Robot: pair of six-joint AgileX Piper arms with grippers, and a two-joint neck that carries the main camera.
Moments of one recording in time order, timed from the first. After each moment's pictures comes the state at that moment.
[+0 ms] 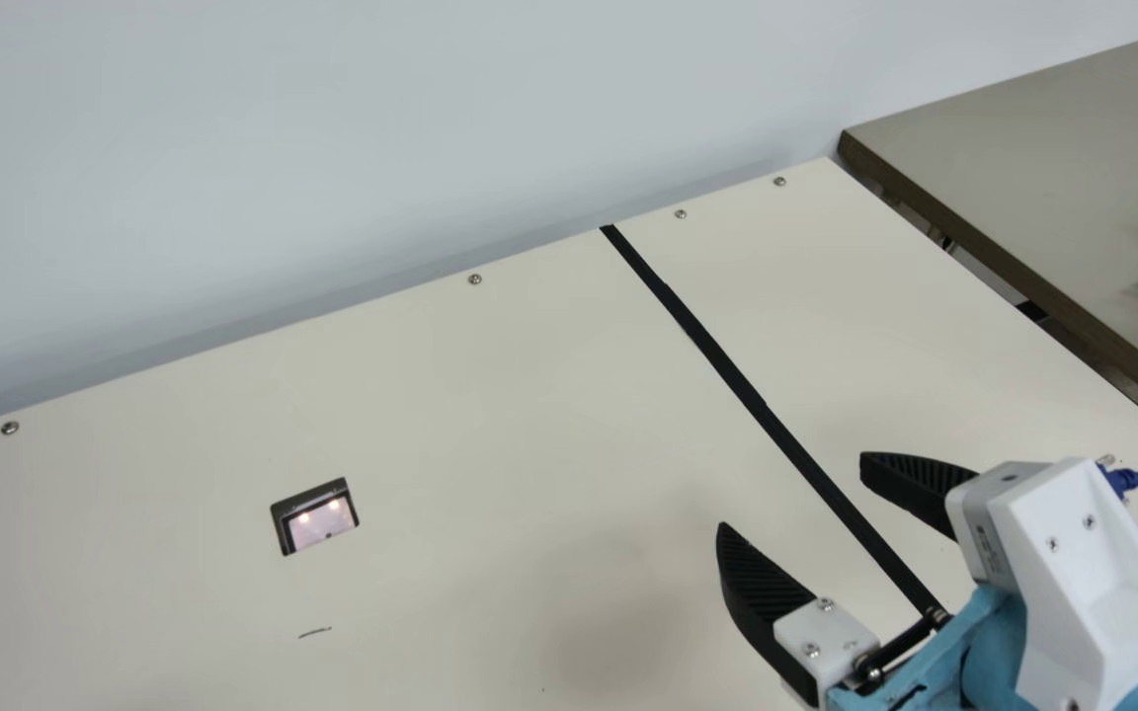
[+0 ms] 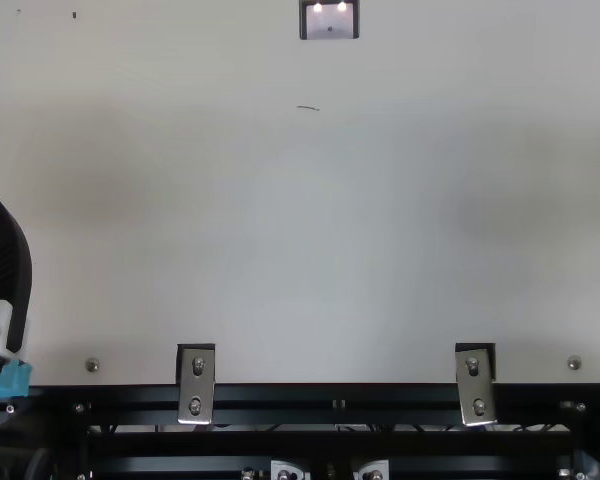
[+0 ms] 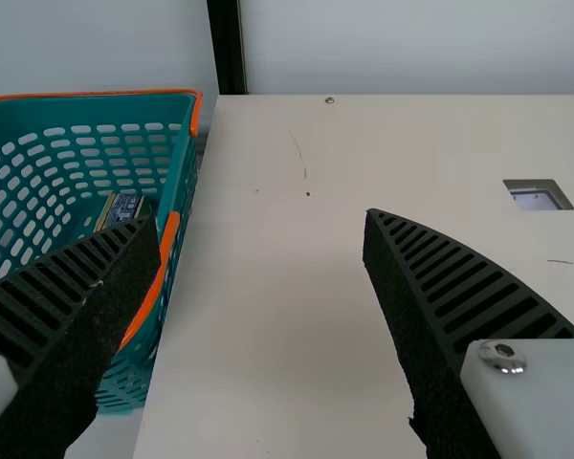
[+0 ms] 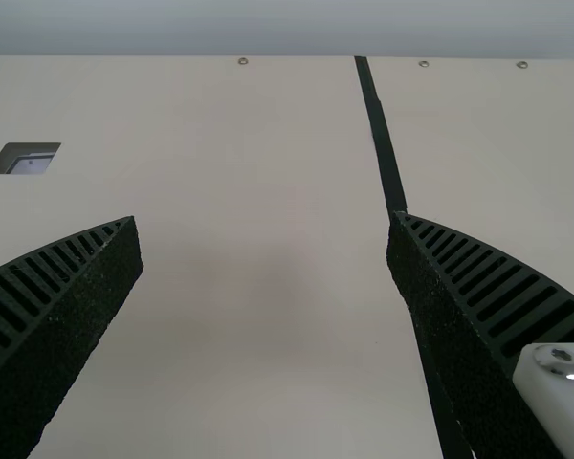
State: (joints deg) left arm -3.9 13.5 -20.3 4.9 38.2 -6.5; right arm -4.0 13.6 -20.2 4.9 38.3 -6.5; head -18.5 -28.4
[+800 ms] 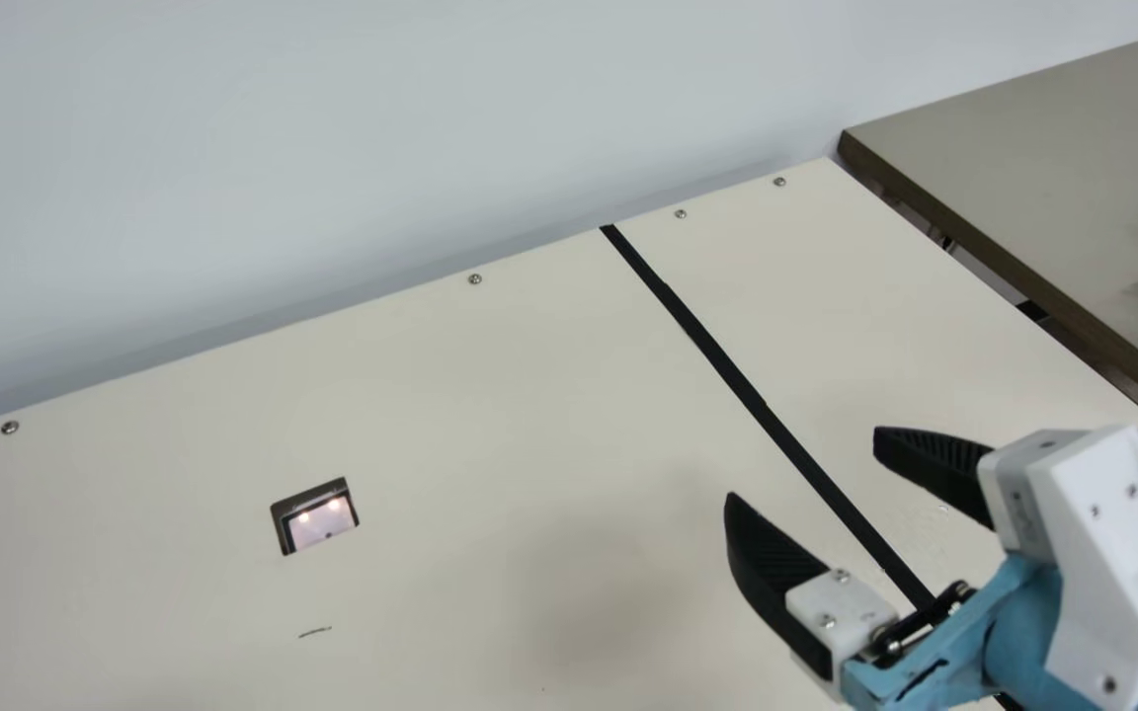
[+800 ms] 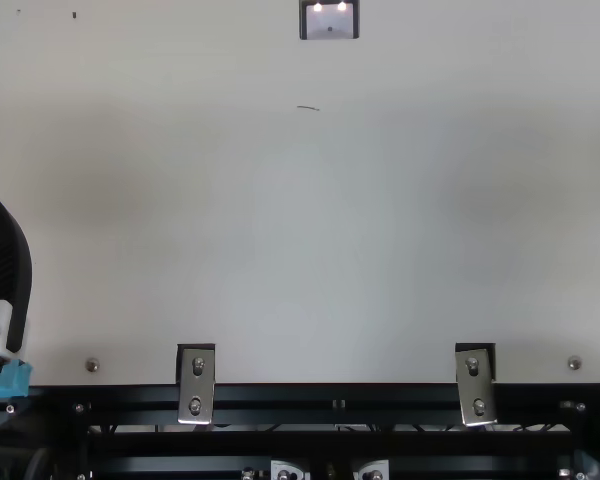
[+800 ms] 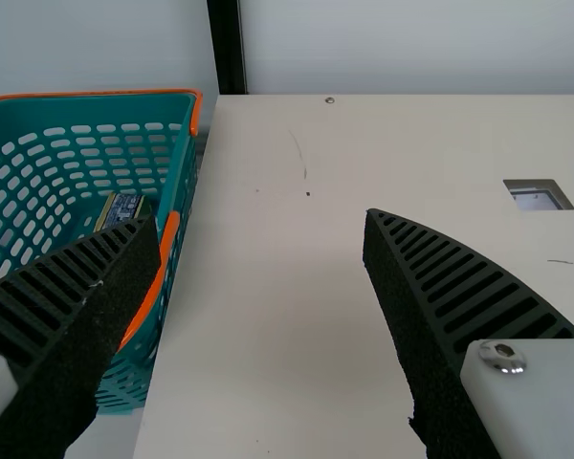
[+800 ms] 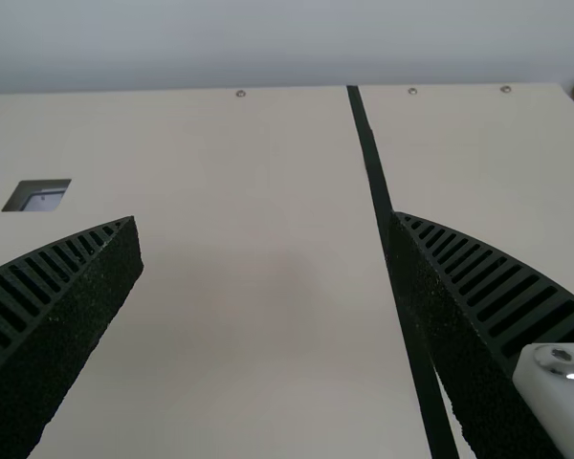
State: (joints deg) left arm -3.9 13.5 -20.3 4.9 38.2 -6.5; right arm -4.1 15.9 -26.4 4.5 40.1 -4.4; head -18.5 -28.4
